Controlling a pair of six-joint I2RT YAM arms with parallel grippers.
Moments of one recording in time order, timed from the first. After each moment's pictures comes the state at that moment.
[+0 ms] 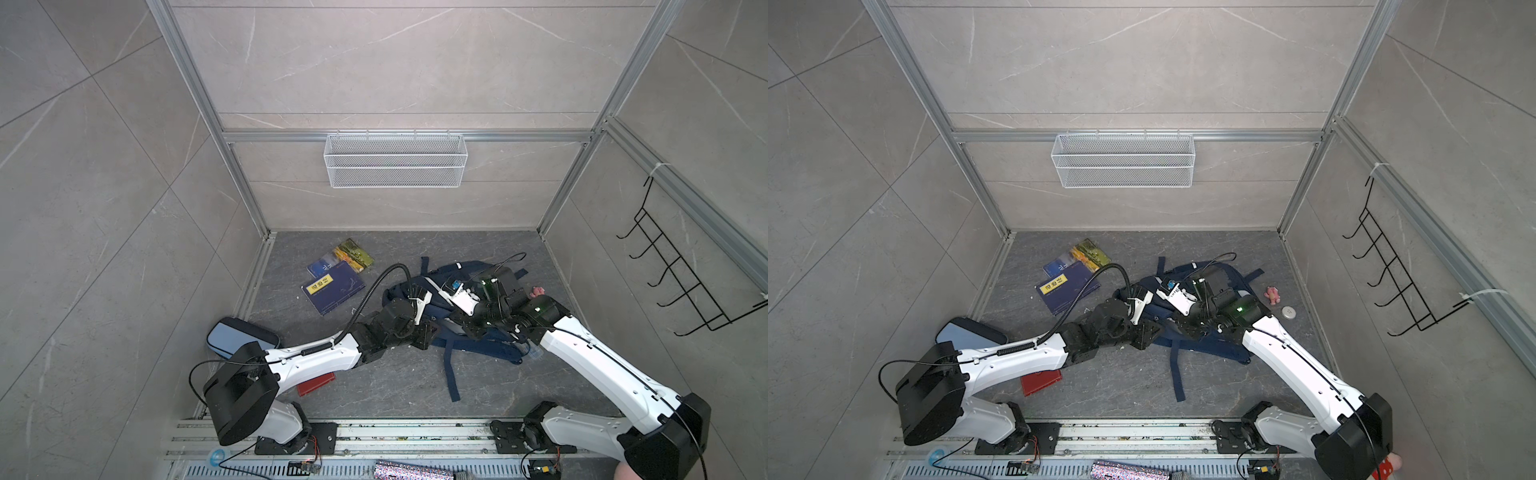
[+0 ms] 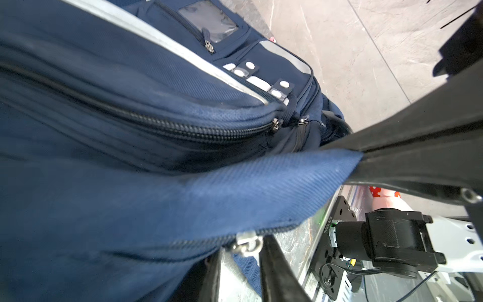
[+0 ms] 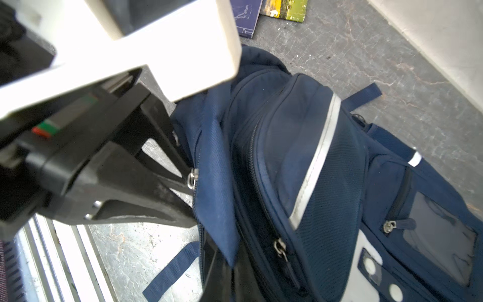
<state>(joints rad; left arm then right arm) -0.98 1.45 0.85 0.06 0.17 -0.56 0.56 1.19 1.07 -0.77 -0.26 -0.36</state>
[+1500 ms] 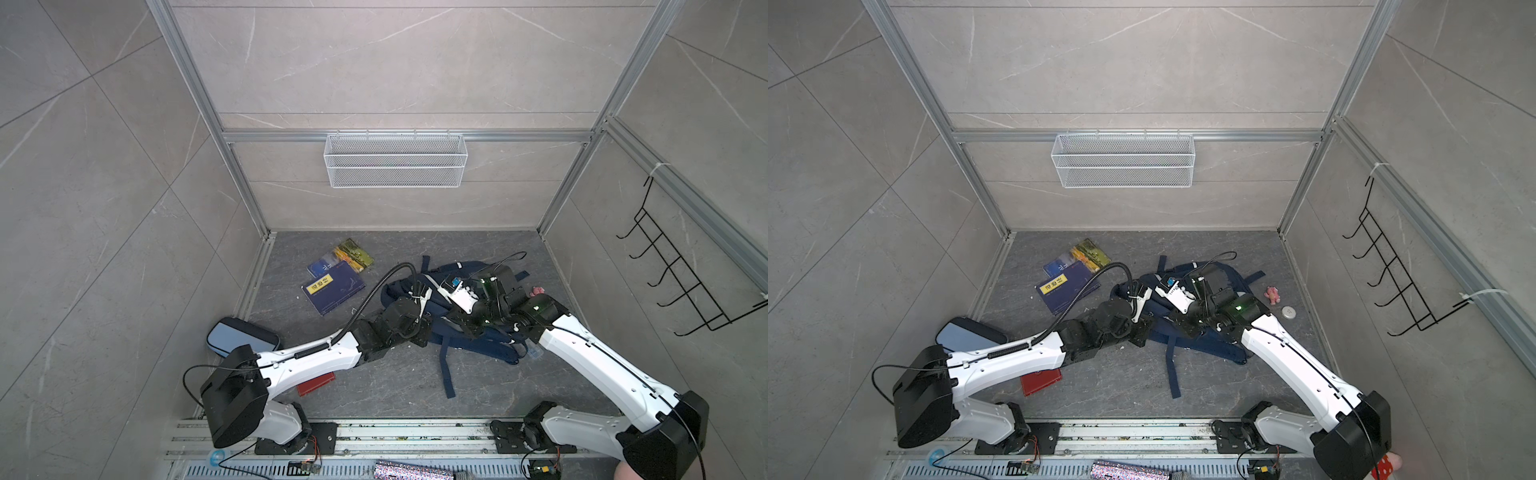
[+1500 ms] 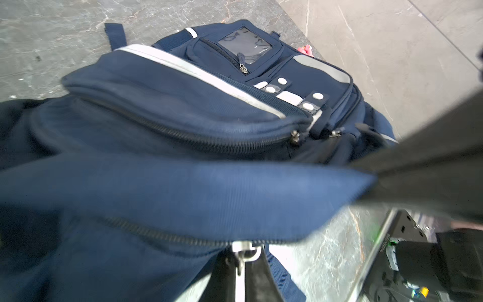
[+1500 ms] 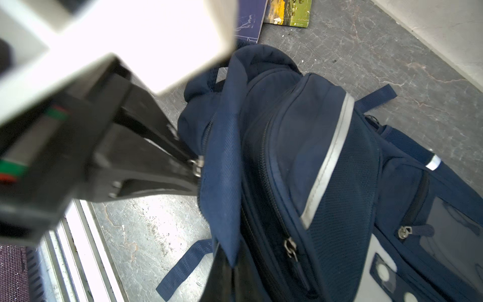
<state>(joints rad) -1.01 1.39 0.92 -0.13 -0.07 -0.44 0.56 1.19 1.08 -0.76 -0.30 -0.31</state>
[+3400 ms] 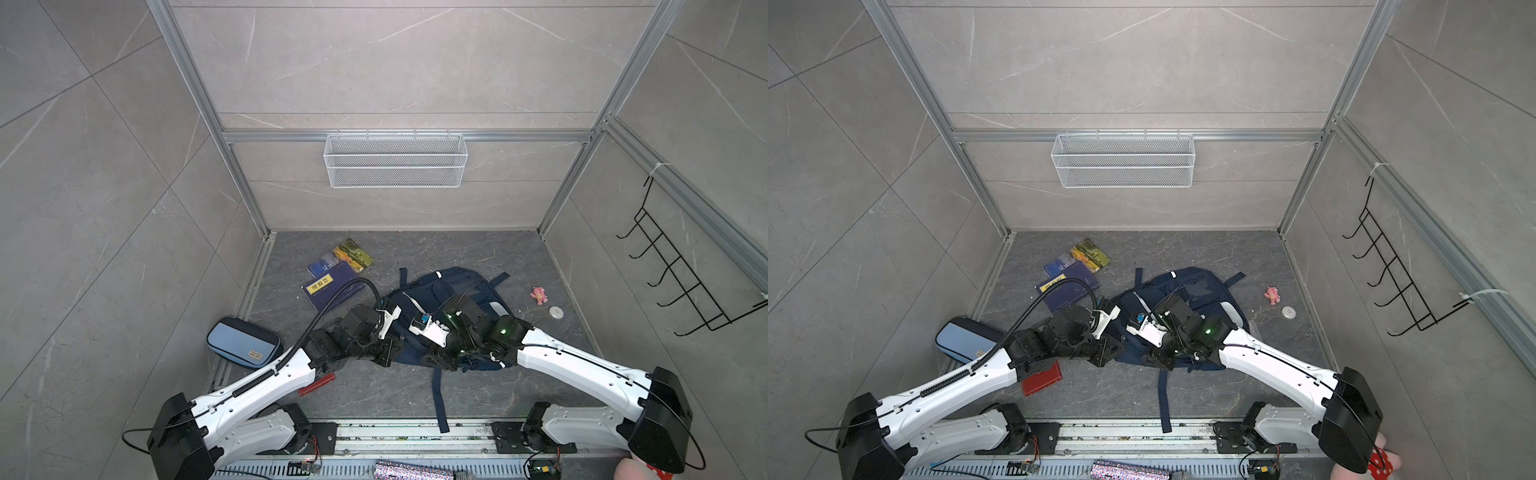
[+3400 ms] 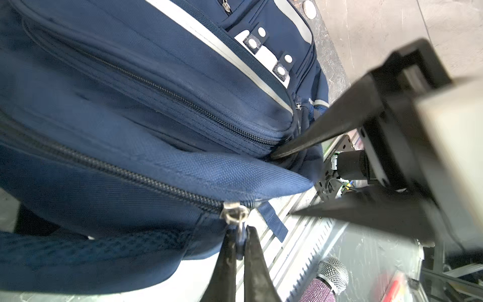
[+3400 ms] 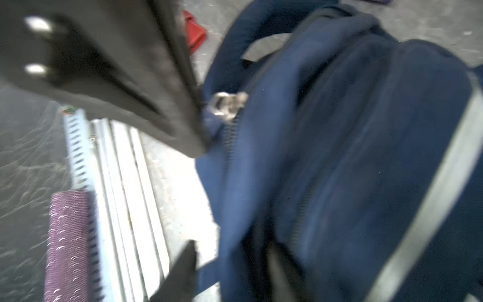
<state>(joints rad) -0.88 1.06 0.78 -0.47 0.30 -0.50 0.85 1.25 0.93 -0.62 -0.28 -0.19</state>
